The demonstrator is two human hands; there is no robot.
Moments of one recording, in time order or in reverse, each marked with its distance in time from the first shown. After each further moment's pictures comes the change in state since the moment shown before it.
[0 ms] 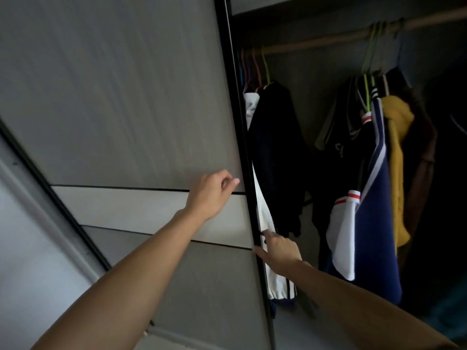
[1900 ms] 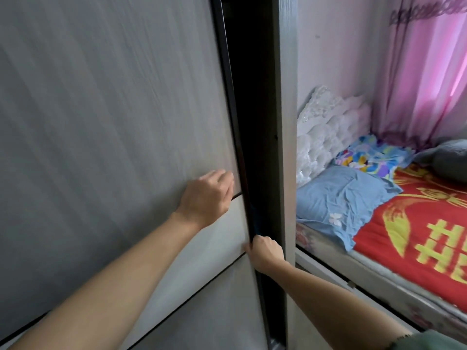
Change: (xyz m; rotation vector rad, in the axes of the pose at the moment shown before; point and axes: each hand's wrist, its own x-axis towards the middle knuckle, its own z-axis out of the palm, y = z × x) left_hand 0.054 0.393 0.187 -0.190 0.137 1.159; right_hand -0.190 0.298 -0.161 0.034 0.359 1.076
